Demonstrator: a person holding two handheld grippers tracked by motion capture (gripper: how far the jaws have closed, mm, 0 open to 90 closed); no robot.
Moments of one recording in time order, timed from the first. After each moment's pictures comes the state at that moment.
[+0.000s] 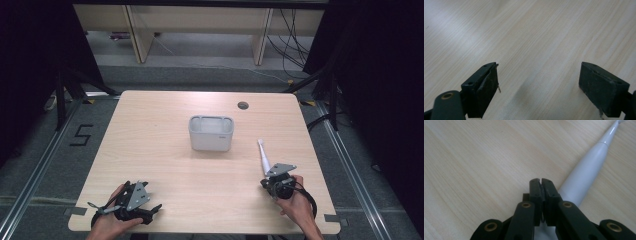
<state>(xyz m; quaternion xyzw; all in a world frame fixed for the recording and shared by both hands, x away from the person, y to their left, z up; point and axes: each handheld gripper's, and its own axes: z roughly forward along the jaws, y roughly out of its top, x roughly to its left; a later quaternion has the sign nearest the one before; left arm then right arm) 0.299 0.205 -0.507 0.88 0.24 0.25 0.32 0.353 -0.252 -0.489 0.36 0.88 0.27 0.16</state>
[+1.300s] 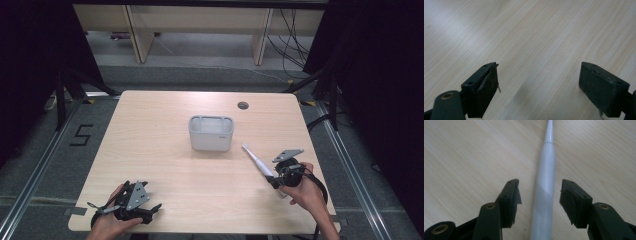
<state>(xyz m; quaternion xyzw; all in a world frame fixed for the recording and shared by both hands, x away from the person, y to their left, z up) 0.299 0.206 -0.507 0.88 0.24 0.25 0.32 0.372 -0.263 -0.448 0.40 0.88 0.23 0.16</state>
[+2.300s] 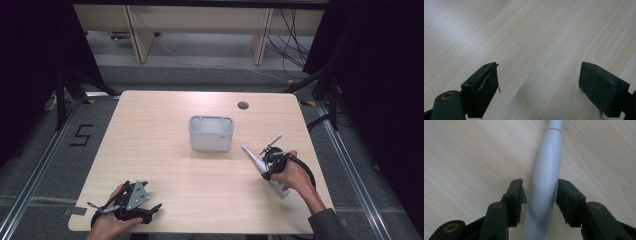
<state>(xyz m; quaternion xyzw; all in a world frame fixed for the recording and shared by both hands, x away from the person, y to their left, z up) 0.299 0.206 -0.507 0.88 0.24 0.25 0.32 0.424 -0.241 -0.467 0.40 0.91 0.11 0.08</state>
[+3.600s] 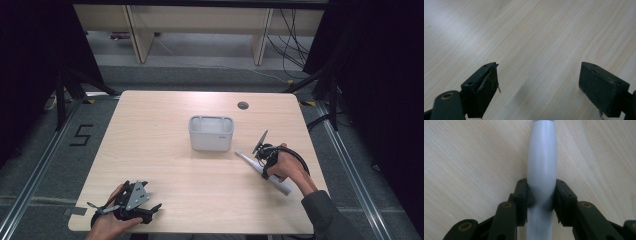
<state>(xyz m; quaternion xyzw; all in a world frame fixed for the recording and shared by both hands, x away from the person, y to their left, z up) 0.299 0.206 -0.507 0.88 0.24 0.25 0.32 0.452 -0.225 -0.472 0.37 0.93 0.00 0.03</state>
